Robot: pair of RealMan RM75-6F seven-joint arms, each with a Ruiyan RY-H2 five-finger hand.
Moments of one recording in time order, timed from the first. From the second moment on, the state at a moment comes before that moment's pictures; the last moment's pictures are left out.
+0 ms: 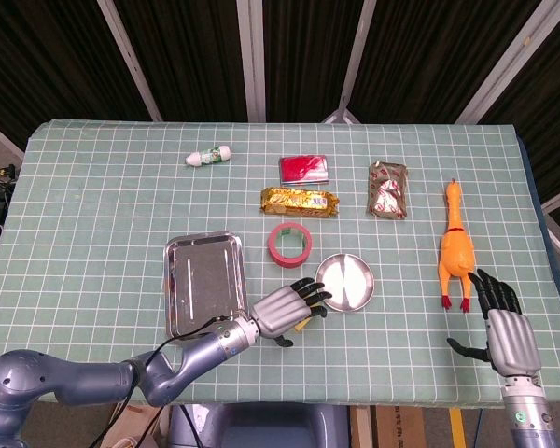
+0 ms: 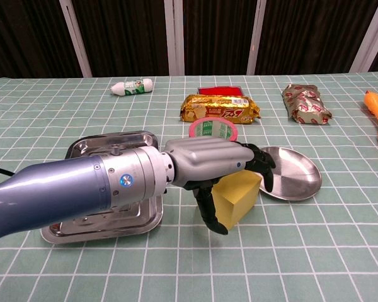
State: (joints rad) left arm -0.98 -1.81 -0.17 -1.40 1.40 0.73 0.24; right arm 0.12 -1.19 0.04 -1.76 -1.37 1.42 -0.04
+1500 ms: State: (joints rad) left arm -1.18 -1.95 -0.29 -0.79 1.25 0.62 -0.05; right arm 0.12 -1.24 0.09 -1.71 -1.23 1.37 -0.20
